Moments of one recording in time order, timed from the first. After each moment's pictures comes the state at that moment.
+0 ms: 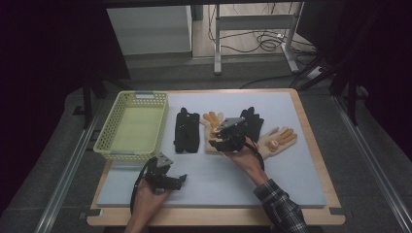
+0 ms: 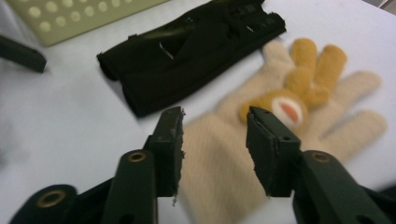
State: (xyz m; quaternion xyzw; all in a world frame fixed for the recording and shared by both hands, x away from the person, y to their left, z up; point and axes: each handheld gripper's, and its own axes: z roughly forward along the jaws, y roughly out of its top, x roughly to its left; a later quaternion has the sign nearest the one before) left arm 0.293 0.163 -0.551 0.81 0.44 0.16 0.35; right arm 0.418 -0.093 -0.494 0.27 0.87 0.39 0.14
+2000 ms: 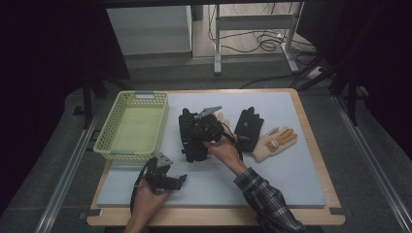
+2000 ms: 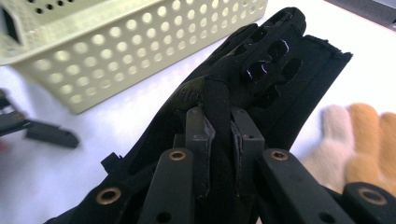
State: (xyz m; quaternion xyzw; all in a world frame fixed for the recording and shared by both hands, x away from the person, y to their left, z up) left arm 0.293 0.163 -0.551 0.81 0.44 0.16 0.35; right arm 0.425 -0.032 -0.469 0.28 0.87 0.40 0.11
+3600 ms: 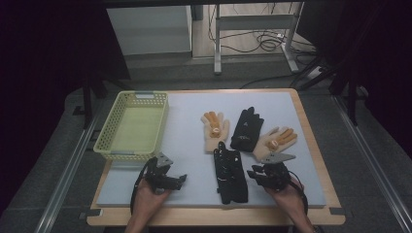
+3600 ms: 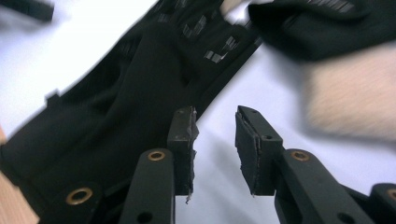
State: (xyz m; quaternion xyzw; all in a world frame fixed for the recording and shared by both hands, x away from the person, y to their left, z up) left arm 0.293 0.163 -0.551 0.81 0.44 0.16 0.35; right arm 0.306 -0.219 -0.515 0.34 0.86 0.37 0.13
